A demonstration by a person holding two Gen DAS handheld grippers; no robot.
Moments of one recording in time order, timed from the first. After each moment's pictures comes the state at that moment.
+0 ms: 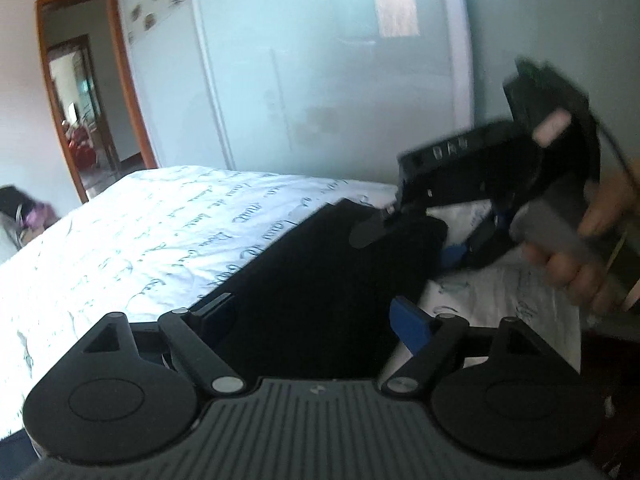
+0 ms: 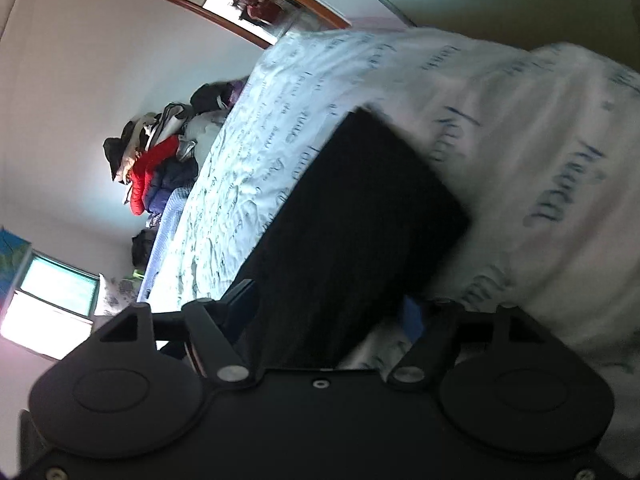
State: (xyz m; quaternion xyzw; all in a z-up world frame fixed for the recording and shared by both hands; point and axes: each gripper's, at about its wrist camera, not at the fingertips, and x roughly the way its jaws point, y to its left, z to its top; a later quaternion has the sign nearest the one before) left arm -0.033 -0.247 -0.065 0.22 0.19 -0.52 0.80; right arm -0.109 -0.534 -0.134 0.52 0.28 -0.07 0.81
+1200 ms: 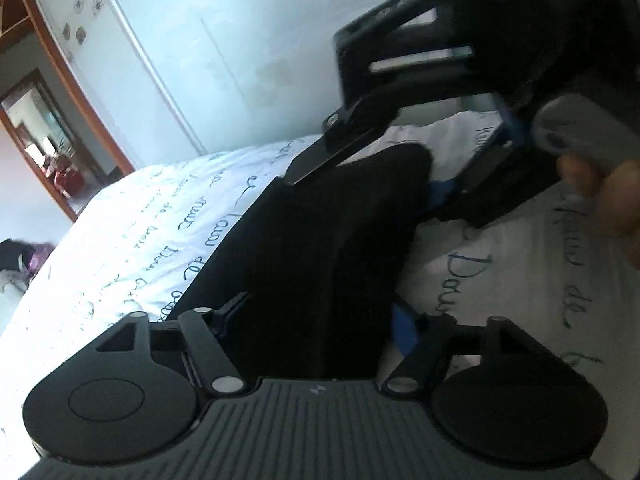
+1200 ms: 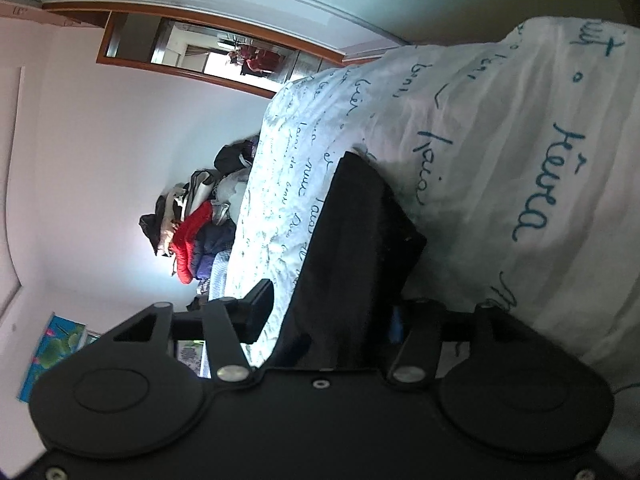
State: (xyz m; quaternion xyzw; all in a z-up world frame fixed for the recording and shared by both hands) left arm -0.053 -0.330 -0.098 0.37 0.18 -0.51 0.76; right arm -0.118 -0.562 -0.156 0.63 0.18 -0.07 0.76
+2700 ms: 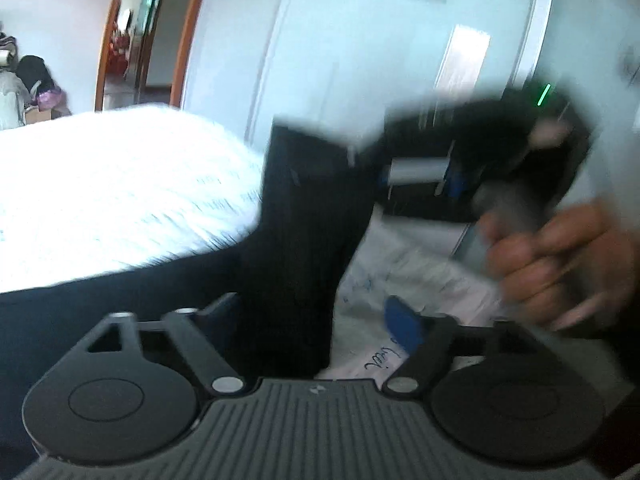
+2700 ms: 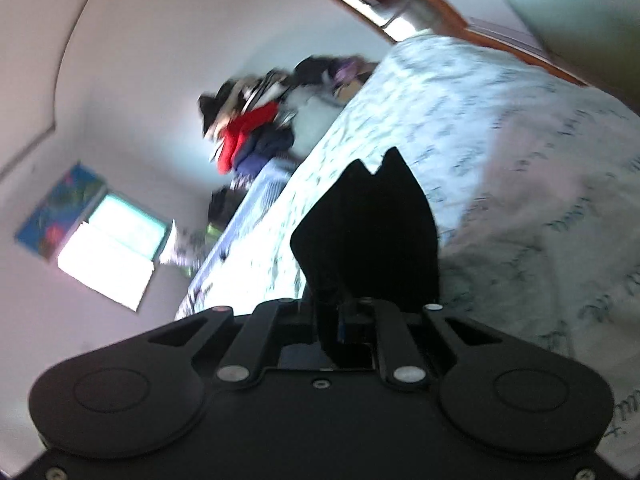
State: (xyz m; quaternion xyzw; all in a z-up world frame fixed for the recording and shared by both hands) left arm -0.021 -0.175 -0.032 0.02 0.29 -0.51 0.81; right arm -0.031 -0.528 -0.068 0.44 0.26 0.10 0.85
